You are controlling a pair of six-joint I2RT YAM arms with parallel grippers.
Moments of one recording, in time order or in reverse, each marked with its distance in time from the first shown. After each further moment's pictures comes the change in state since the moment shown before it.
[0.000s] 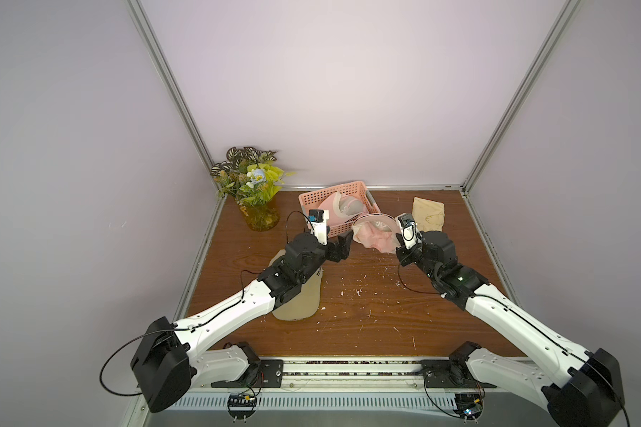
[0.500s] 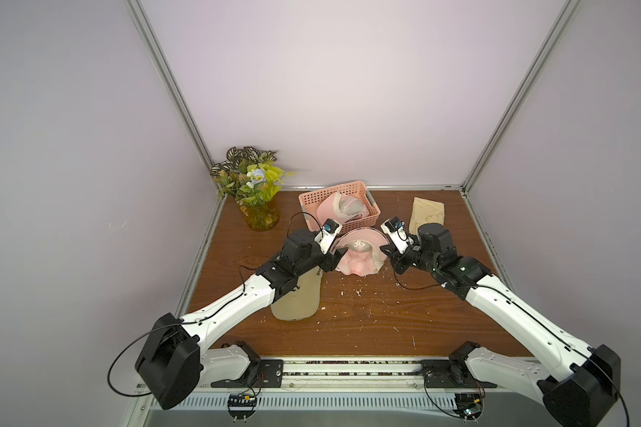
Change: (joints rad) left arm 0.106 0.050 -0.004 -0.134 0.270 0.413; right arm -0.002 0.027 0.124 -0.235 -0.360 -0.020
